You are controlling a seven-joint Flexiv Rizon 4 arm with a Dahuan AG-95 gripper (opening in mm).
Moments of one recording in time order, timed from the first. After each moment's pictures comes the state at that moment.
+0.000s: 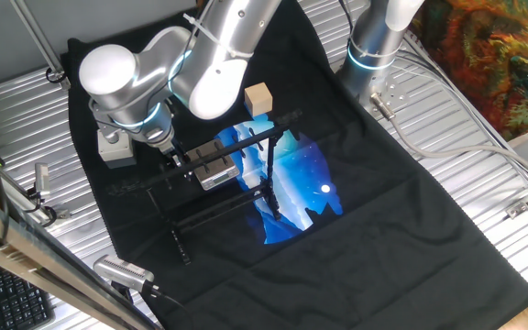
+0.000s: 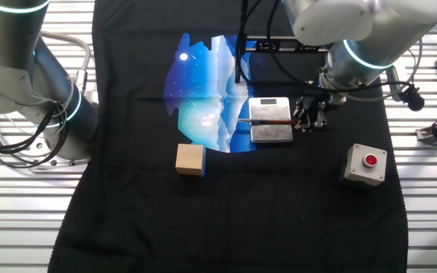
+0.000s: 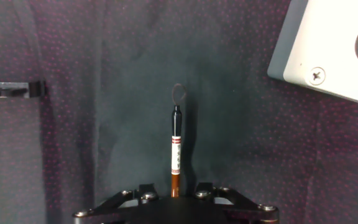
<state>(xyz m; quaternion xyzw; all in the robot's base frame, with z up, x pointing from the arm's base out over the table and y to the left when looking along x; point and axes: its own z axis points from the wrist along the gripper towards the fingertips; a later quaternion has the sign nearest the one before) 0.561 0.019 0.023 0.01 -1.00 0.00 0.09</state>
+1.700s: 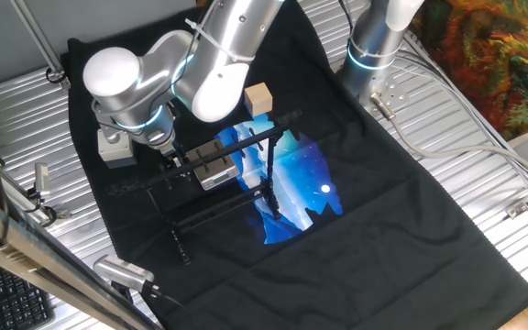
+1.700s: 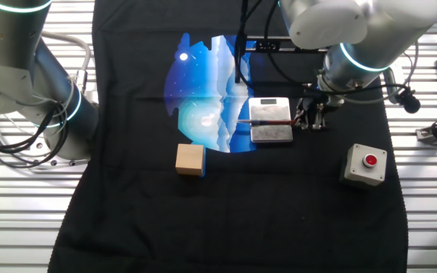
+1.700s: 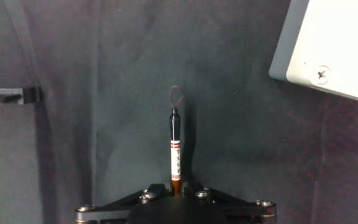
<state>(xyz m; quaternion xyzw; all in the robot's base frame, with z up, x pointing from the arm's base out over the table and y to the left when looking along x) 0.564 0.020 0.015 0.00 -1.00 0.00 0.08</state>
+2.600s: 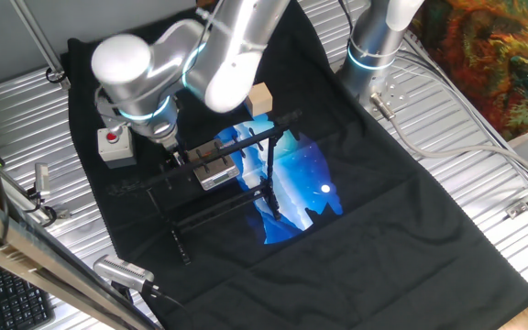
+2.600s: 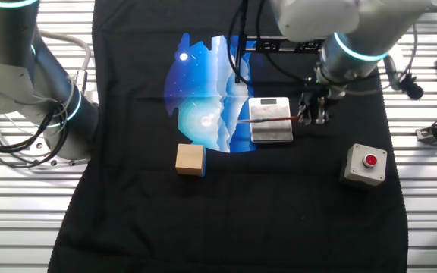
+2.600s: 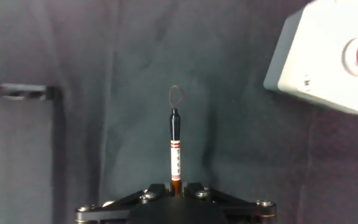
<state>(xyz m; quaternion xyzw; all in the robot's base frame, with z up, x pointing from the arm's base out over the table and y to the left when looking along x) 0.570 0.023 0.063 0.05 -1.00 0.00 0.03</state>
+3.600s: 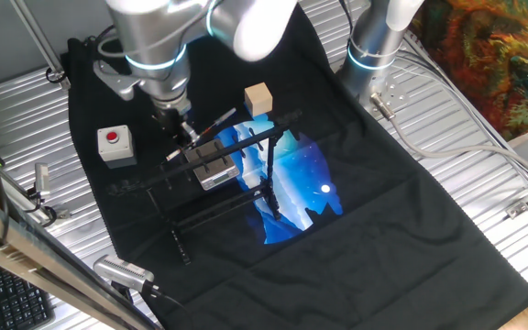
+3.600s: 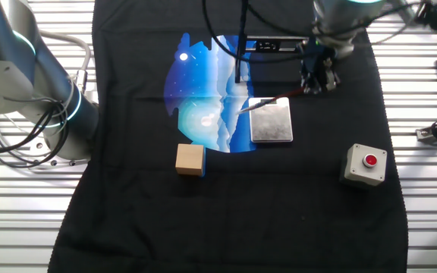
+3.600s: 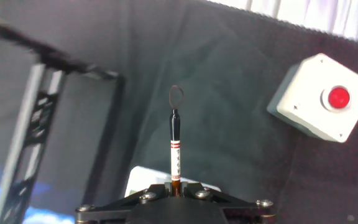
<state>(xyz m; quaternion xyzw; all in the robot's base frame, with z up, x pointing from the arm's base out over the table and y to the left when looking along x) 0.544 0.048 0.175 0.20 -0.98 -0.01 -0.01</state>
